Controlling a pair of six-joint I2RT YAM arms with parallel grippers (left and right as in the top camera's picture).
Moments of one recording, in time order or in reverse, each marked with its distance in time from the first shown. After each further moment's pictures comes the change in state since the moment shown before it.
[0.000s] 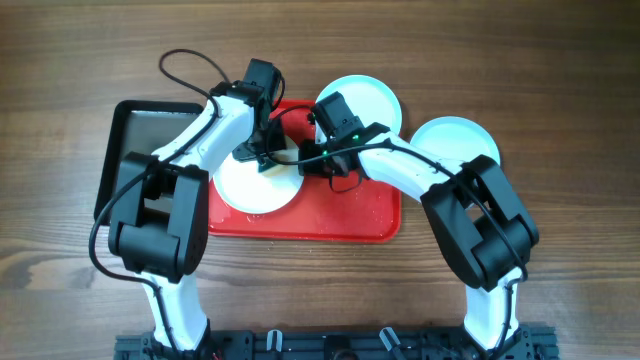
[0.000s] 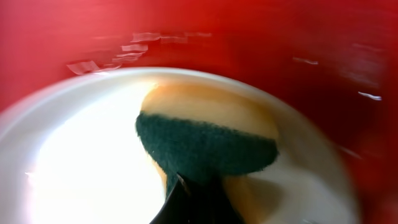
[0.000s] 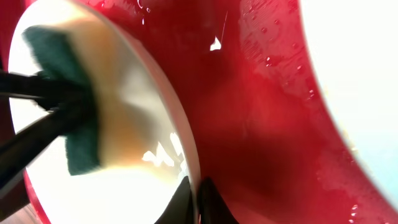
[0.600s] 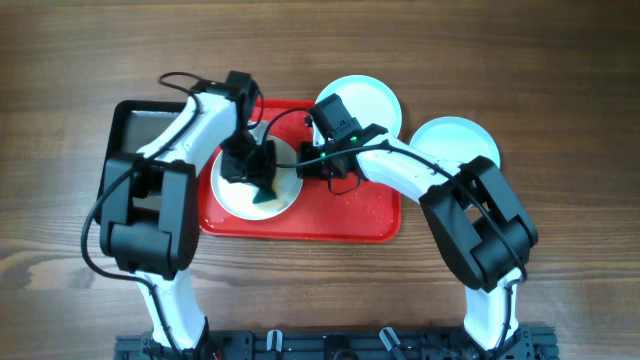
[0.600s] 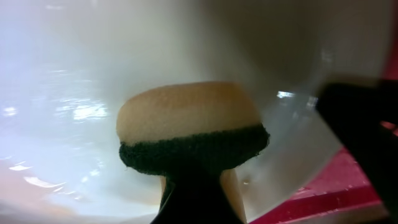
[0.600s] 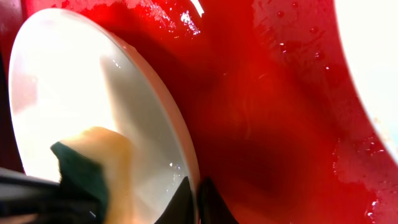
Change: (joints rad) left arm 0.063 0.000 -0.008 -0.246 0.362 0.325; right arm 0.009 0.000 0.000 -0.006 -0.007 -0.003
